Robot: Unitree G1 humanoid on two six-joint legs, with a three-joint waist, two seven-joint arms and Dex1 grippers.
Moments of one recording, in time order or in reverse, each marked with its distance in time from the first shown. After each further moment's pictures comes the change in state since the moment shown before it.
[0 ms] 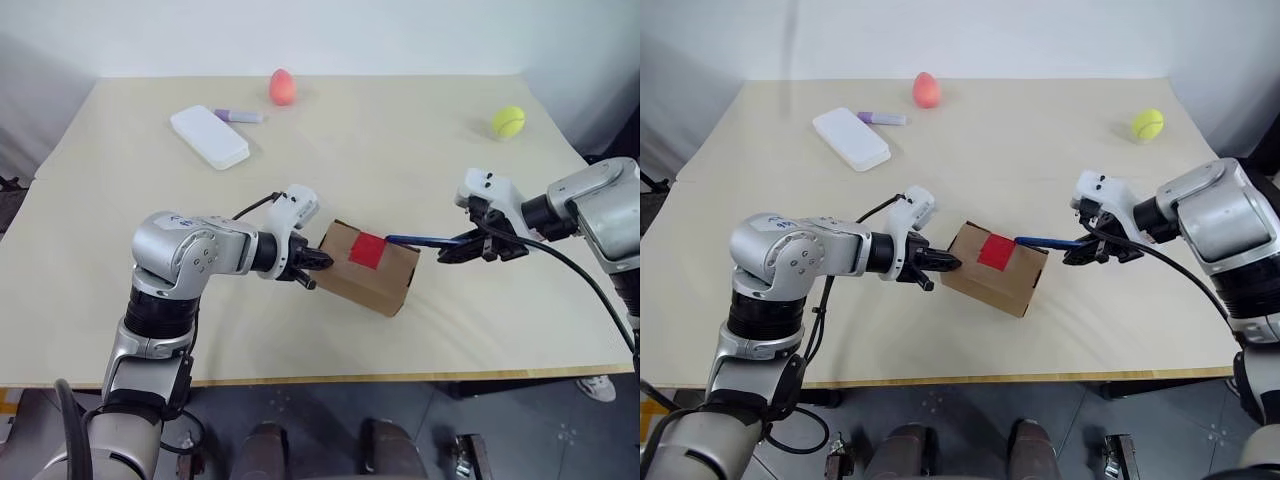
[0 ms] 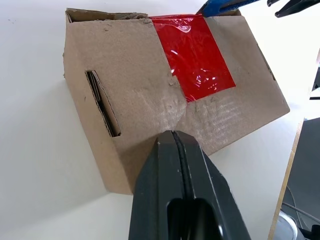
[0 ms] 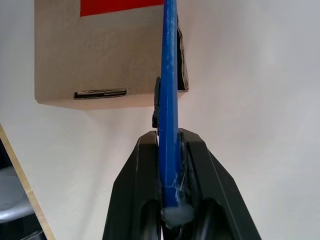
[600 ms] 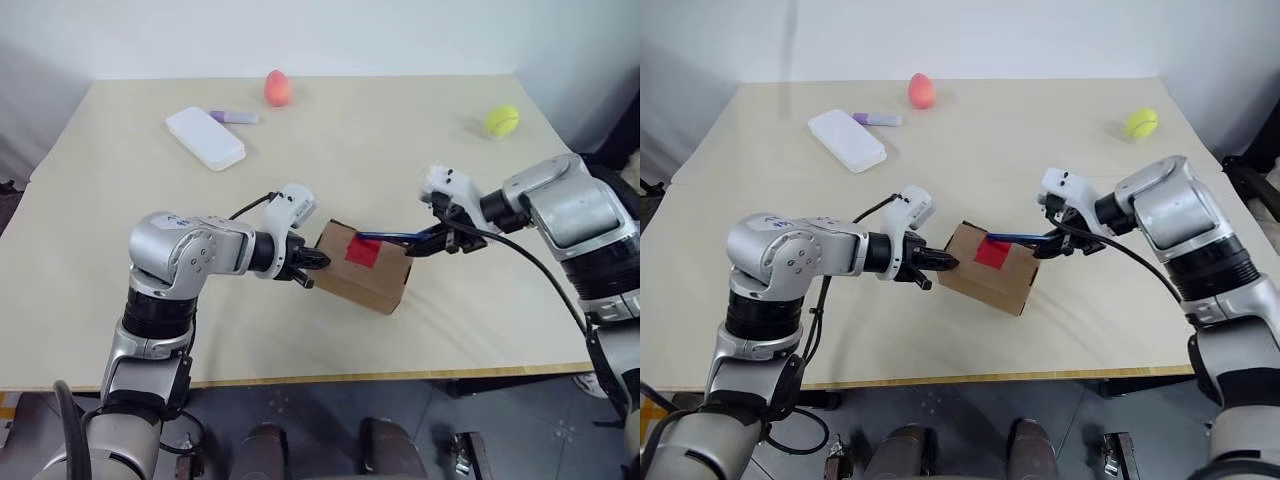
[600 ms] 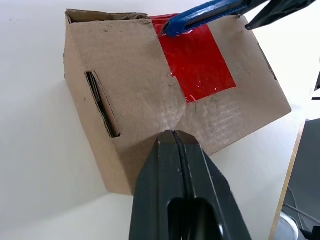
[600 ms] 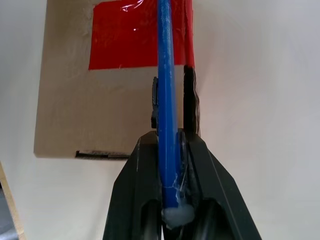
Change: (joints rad) left arm 0.010 0.002 0.026 -0.018 0.001 0.022 0.012; right arm -0.106 0.190 0.057 0.159 -0.059 -0.077 -0.014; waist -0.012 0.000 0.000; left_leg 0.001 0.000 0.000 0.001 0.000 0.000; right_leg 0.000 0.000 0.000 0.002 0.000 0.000
